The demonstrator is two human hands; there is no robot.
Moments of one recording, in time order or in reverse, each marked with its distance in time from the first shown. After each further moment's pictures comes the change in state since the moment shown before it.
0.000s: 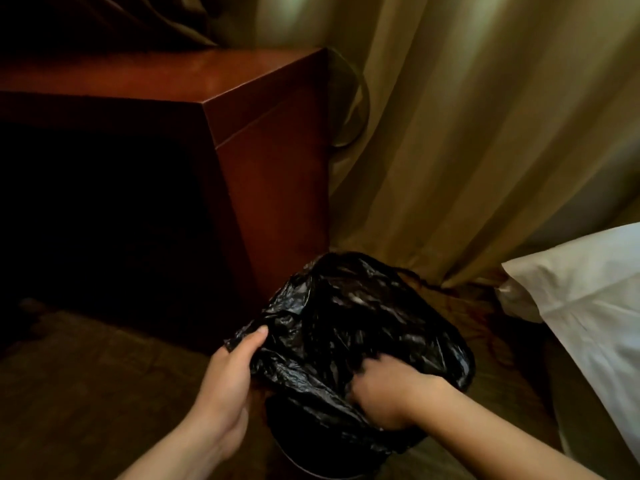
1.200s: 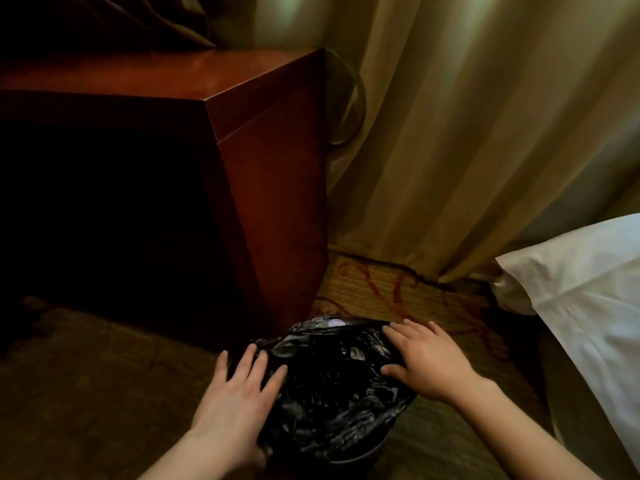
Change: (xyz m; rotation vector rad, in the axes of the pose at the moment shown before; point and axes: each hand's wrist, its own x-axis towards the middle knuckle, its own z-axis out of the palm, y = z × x) left_hand 0.016 -0.036 -0.033 2.305 -0.427 0.389; right_hand -0.020 0.050 0.054 0.292 0.435 0.424
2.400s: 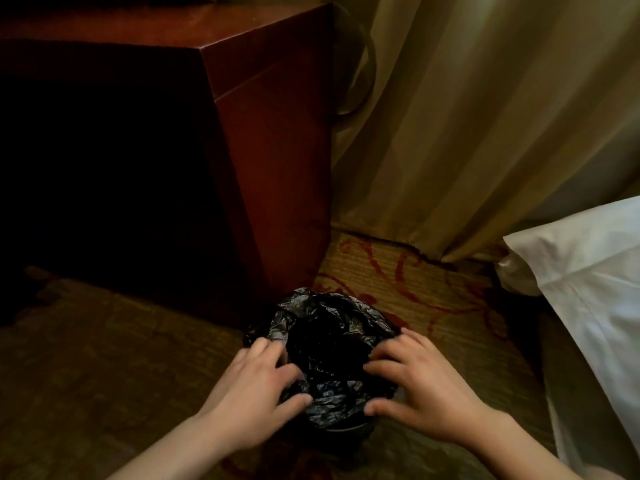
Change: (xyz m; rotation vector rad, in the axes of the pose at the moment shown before) left_hand -0.004 0.016 0.018 -0.411 0.391 0.135; right_hand -0.052 -0.018 0.025 0.178 0.163 -0.374
